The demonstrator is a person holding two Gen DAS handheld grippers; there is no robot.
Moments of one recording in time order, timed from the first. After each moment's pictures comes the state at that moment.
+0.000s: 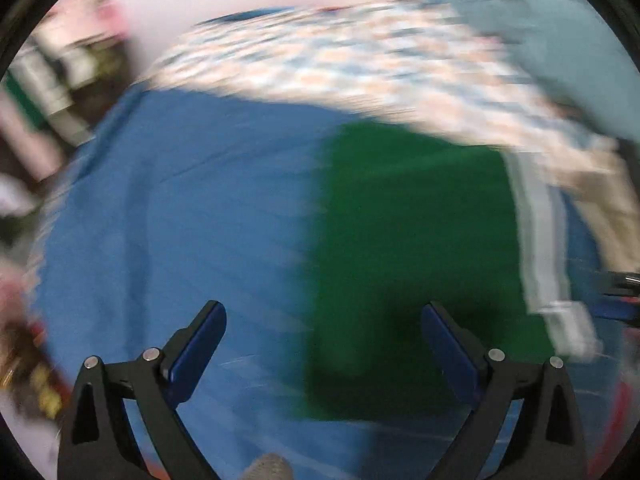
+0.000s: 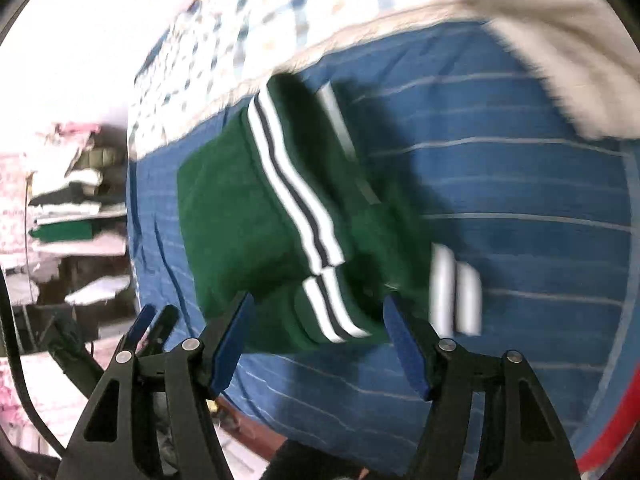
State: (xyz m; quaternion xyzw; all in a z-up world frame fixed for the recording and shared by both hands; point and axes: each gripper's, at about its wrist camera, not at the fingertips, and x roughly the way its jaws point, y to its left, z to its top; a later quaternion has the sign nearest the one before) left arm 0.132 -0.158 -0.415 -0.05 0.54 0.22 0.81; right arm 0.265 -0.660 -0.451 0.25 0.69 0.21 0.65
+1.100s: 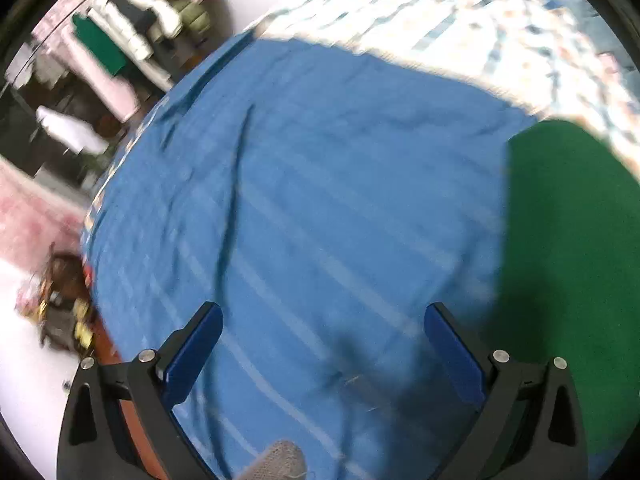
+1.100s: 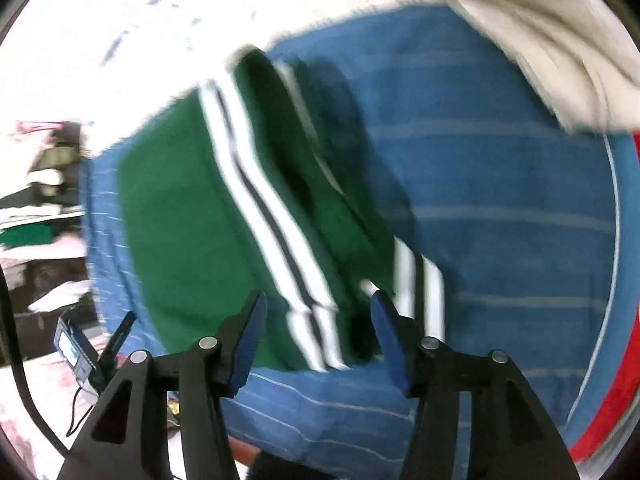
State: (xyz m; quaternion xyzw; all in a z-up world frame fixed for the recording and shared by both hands) left arm 0.141 -0.102 -0.447 -0.06 0.55 0.33 0.76; right arm 0.260 -0.669 -0.452 0.21 0.69 0.16 0.67
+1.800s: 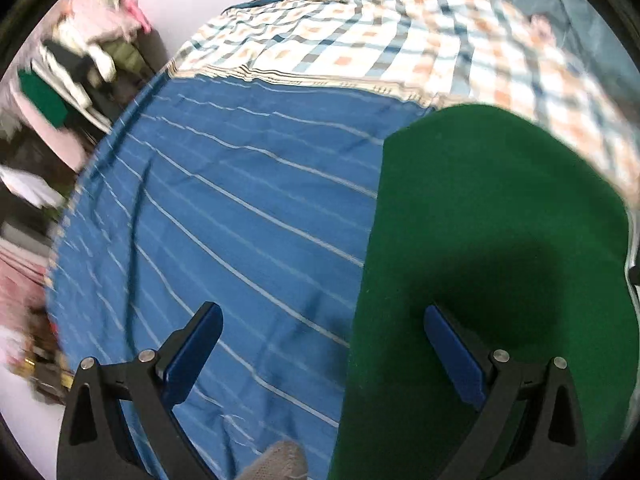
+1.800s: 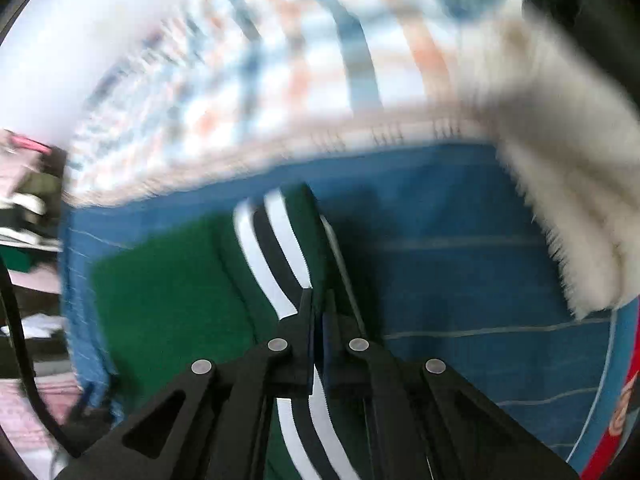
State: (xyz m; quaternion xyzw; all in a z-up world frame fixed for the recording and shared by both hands) left arm 0.224 -0.173 -0.478 -0.01 0.56 0.27 0.78; right arm 0.381 -0.643 -0.484 0.17 0.66 0.11 0.72
